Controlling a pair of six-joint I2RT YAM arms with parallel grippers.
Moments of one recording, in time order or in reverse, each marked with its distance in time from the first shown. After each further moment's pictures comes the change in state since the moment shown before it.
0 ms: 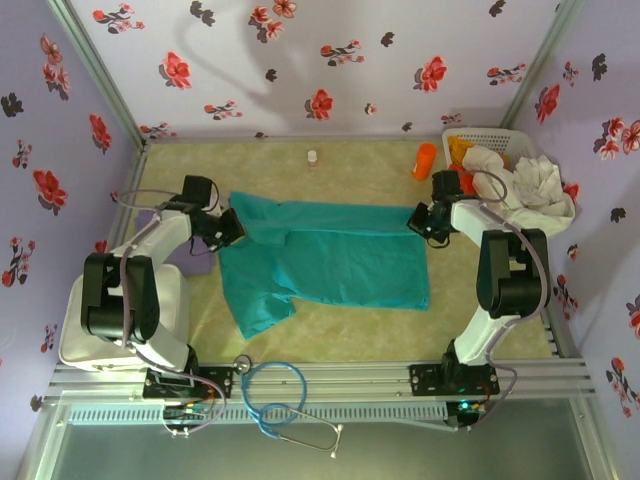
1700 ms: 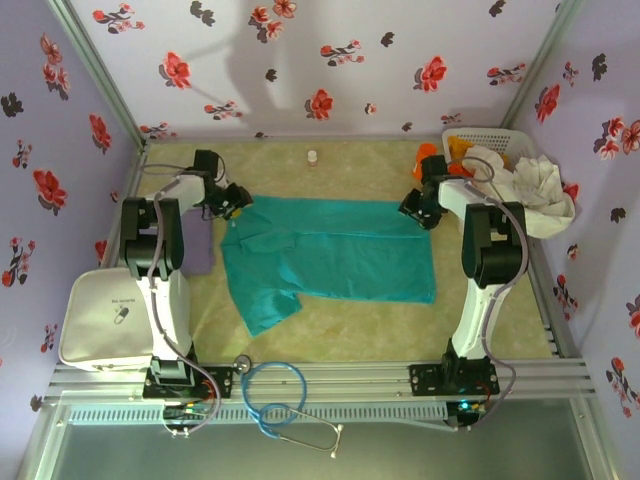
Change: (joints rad) left arm 0.060 0.537 0.481 0.047 0.002 0.031; right arm 0.024 0.274 0.294 -0.063 0.088 0.069
